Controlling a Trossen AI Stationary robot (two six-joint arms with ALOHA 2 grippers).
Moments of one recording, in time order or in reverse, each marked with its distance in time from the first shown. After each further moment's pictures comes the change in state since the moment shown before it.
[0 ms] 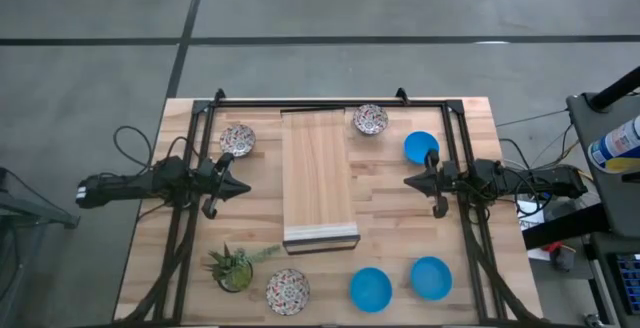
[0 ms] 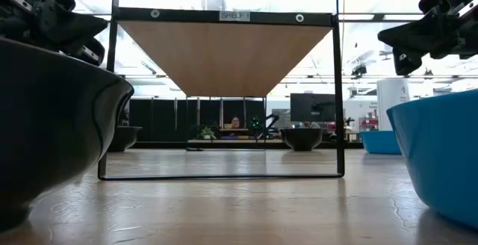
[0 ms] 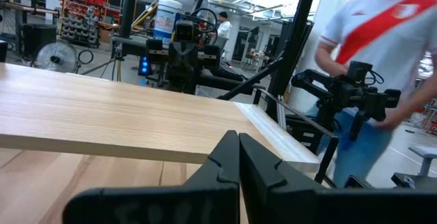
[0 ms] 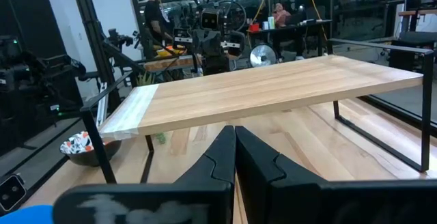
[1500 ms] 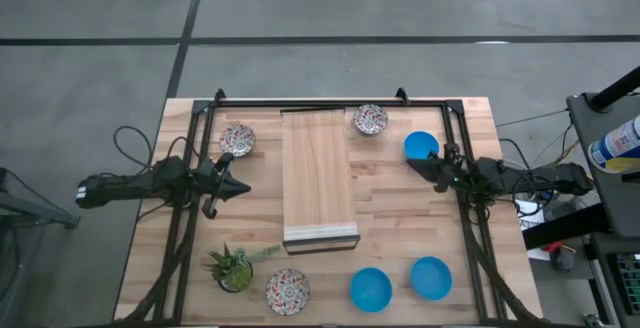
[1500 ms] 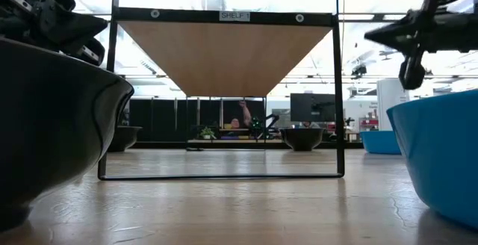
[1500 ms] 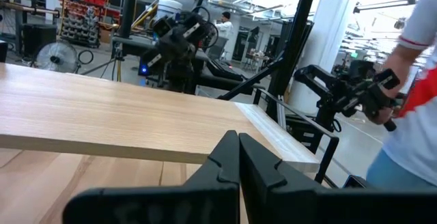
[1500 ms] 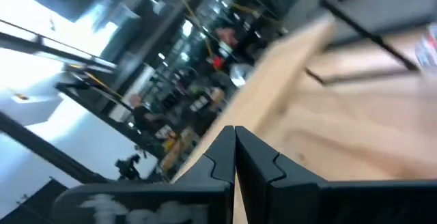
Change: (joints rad) left arm 0.000 0.000 0.000 0.000 0.000 0.000; right arm -0.001 0.136 0.000 0.189 0.288 0.738
